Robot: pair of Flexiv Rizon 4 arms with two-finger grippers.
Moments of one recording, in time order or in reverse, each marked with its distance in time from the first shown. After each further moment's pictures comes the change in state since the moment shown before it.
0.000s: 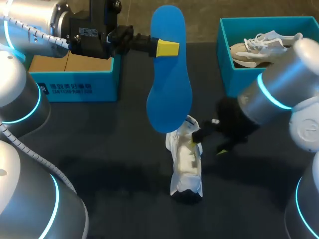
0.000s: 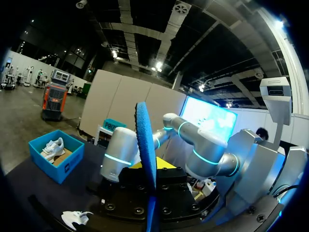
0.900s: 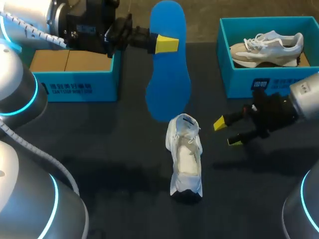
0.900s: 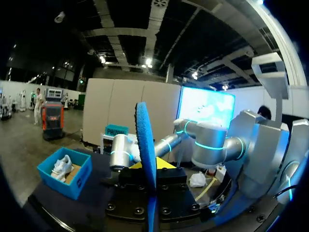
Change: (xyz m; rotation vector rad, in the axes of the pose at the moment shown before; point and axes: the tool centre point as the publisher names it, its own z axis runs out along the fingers) left arm 0.002 -0.012 -0.004 -0.041 -0.008 0.224; right arm -0.013 0.010 -0.065 0.044 0.473 0.031
